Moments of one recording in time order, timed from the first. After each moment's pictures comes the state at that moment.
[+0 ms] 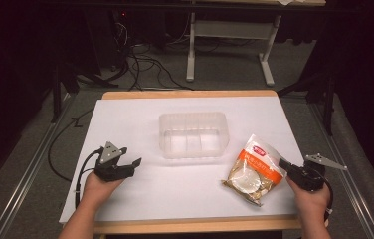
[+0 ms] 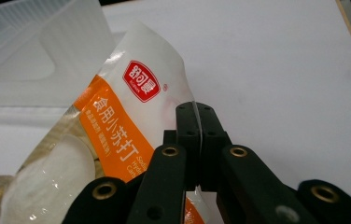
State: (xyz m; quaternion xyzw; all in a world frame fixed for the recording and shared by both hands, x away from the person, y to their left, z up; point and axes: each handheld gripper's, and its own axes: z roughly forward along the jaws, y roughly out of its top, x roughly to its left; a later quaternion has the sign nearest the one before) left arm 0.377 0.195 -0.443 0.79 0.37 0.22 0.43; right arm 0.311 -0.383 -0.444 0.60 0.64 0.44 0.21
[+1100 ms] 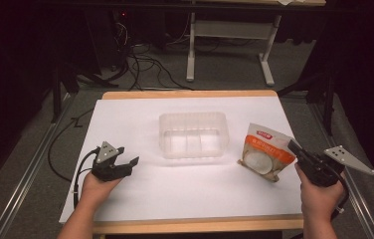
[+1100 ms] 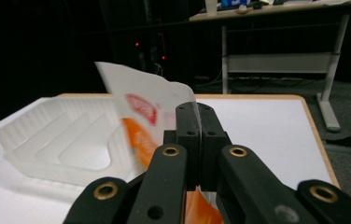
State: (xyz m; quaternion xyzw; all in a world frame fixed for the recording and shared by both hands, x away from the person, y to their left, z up) left arm 0.379 0.200 -0.444 0.78 0.39 0.22 0.44; right arm 0.288 -0.367 -0.369 0.51 0.59 0.53 0.33
